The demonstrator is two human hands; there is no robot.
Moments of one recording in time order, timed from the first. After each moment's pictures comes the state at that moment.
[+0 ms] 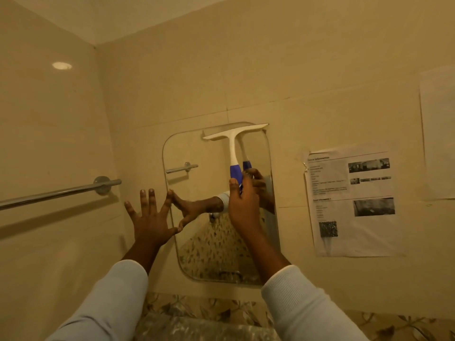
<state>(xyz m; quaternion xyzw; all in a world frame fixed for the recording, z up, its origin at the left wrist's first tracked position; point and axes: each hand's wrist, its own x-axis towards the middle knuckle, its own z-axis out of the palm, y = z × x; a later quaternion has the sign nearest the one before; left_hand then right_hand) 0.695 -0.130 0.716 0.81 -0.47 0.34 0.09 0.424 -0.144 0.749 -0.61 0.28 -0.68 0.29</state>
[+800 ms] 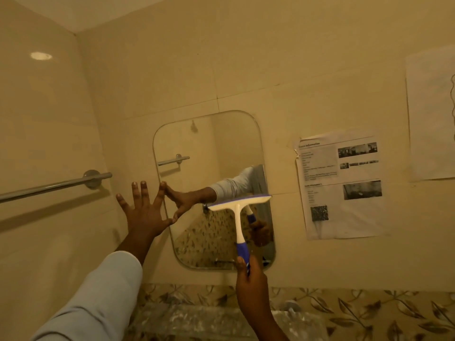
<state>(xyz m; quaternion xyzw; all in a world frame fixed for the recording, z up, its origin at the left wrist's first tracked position) 0.697 -0.129 0.717 0.81 -0.48 0.34 0.09 0.413 -0.101 0.540 -0.58 0.41 -0.61 0.35</state>
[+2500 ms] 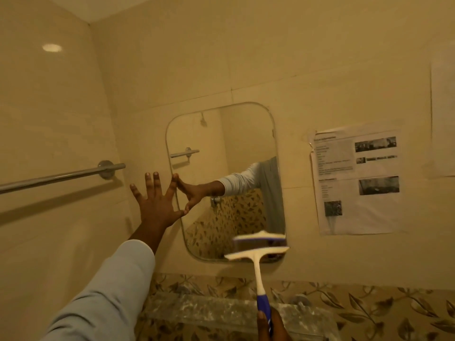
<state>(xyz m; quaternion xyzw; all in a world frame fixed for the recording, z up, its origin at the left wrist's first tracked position) 0.699 -0.128 0.719 0.80 -0.48 0.35 0.08 0.406 -0.046 0.392 -0.58 0.41 -0.59 0.39</state>
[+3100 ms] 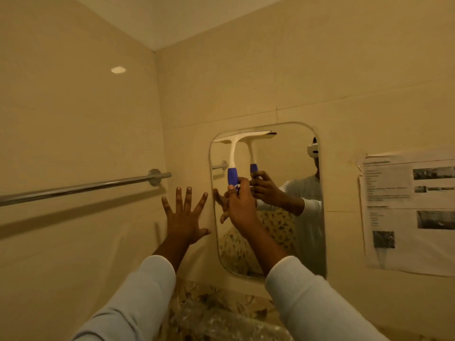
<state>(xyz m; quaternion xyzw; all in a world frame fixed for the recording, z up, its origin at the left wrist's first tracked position) 0.721 -0.089 0.713 0.81 -0.50 0.31 0.06 0.530 -0.110 0.756 -0.66 0.21 -0.60 0.41</state>
